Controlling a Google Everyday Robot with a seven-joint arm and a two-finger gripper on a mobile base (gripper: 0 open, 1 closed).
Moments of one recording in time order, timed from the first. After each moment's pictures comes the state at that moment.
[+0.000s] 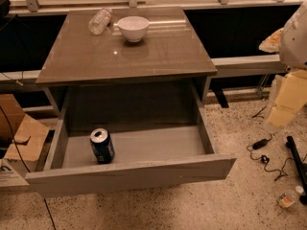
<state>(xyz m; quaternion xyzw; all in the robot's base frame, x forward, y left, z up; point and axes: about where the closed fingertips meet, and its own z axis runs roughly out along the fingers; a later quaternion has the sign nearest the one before) 0.438 -0.216 0.977 -0.60 0.78 -0.04 0.16</state>
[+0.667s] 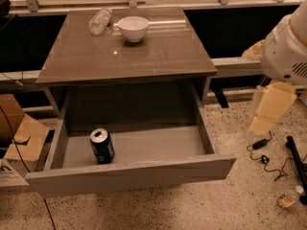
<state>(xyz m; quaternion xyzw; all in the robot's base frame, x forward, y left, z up) 0.439 -0.189 0.957 -0.62 0.77 -0.01 0.18</state>
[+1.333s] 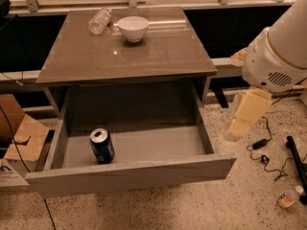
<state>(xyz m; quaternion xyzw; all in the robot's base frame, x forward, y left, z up) 0.452 -0.166 0.937 -0.61 0.77 0.01 0.21</state>
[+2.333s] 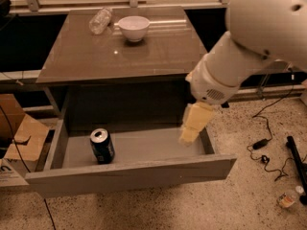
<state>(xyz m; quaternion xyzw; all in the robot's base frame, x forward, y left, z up) 0.486 -0.092 0.868 -0.62 0.76 0.05 0.20</state>
